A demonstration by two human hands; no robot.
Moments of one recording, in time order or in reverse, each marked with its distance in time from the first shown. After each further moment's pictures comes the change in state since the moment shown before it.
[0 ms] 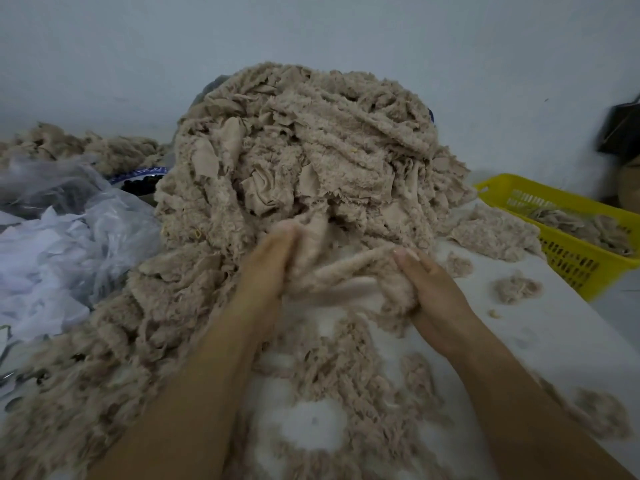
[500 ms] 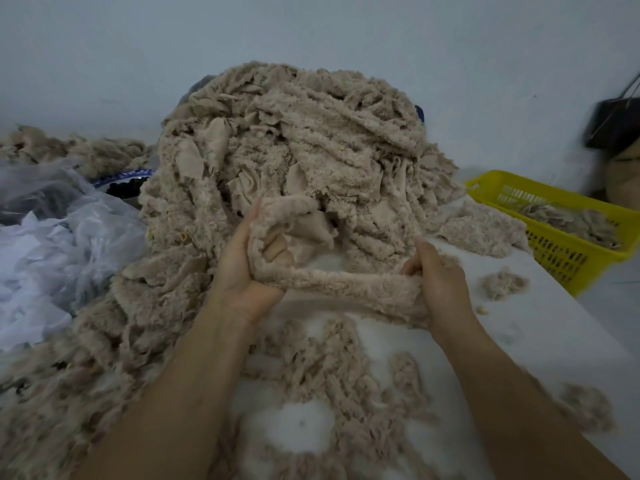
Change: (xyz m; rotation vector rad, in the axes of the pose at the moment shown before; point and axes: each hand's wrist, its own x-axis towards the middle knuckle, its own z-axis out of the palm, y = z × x) left_hand 0.004 0.022 0.007 -0.962 -0.449 -0.220; right_hand 0.000 -0.011 -0.008 -0.416 0.465 -0.110
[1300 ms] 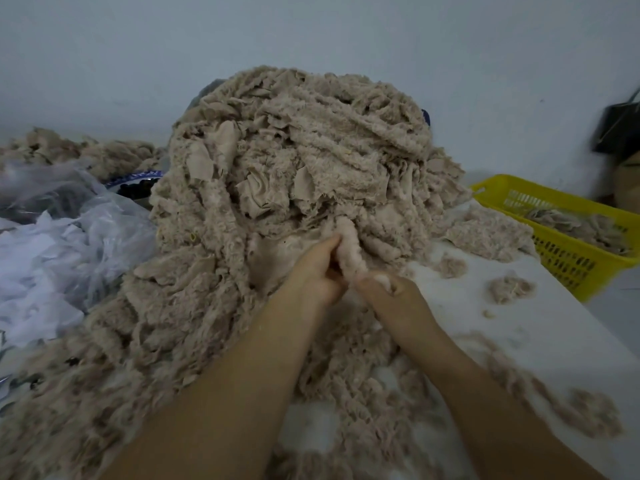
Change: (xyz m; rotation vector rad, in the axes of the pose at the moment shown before) left_hand 0.052 -0.057 0.019 0.276 0.684 -0.203; right_hand -0.034 0.008 0.032 -0.113 -0.407 -0.313
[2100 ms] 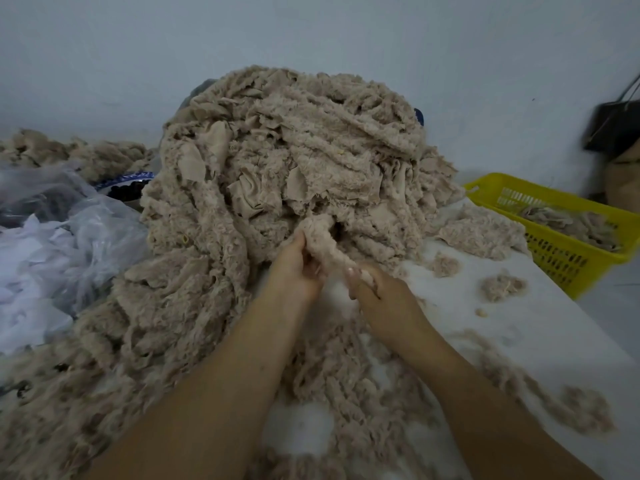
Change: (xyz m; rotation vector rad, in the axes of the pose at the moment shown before) left_hand 0.007 0.007 -0.016 -0.158 0.057 0.158; right_hand 0.003 -0.004 -0.001 -0.306 -0.002 -0.066
